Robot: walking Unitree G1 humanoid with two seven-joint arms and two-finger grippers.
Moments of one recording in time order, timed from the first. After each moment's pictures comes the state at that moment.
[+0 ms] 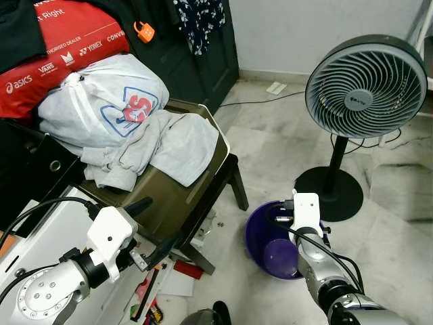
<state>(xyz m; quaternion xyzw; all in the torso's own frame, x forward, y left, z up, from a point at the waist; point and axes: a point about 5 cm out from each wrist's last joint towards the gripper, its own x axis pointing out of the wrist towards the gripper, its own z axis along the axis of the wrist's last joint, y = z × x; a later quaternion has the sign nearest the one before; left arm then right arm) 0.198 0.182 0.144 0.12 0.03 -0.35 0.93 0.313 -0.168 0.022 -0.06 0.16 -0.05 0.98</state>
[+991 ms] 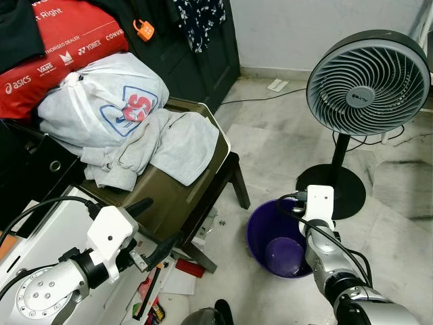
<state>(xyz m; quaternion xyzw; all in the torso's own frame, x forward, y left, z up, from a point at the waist) 0.198 0.180 0.146 0.12 0.04 -0.35 0.93 0.324 -0.187 0.038 -0.04 0.13 -0.09 0.99</state>
